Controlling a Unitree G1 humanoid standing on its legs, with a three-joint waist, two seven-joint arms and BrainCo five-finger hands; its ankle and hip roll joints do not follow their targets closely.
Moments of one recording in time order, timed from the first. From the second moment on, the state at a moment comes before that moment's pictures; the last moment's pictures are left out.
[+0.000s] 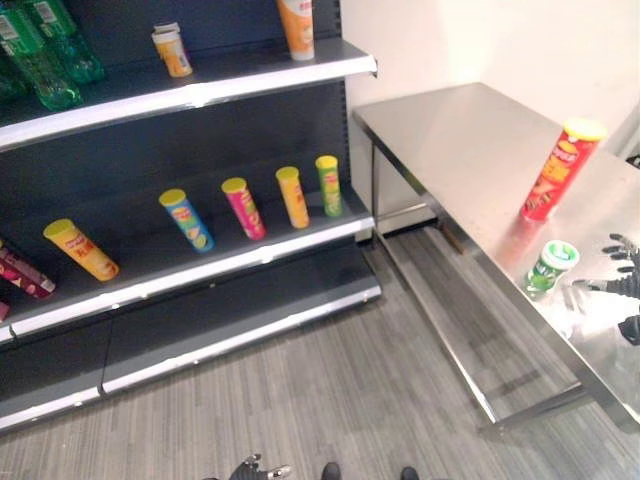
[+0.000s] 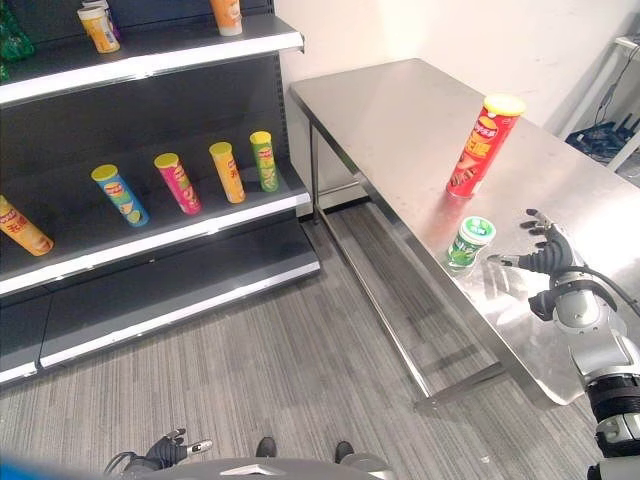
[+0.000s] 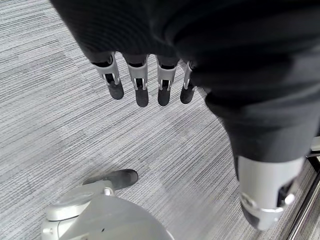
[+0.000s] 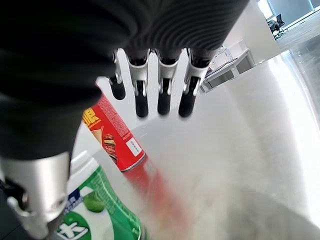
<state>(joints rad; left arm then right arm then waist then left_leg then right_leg) 0.07 0.28 -0.20 1.15 -0.03 -0.08 0.04 -0.19 -0.96 0.05 0.52 0.00 -0.10 -0.12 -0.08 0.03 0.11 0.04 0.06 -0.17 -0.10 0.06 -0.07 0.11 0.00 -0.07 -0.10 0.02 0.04</state>
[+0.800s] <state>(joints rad) 0.08 0.26 -0.19 1.15 -0.04 -0.08 0.04 -0.28 -0.96 0.14 0.58 0.00 -0.10 -0.12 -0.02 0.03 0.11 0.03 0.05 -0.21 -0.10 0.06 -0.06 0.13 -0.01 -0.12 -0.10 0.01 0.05</state>
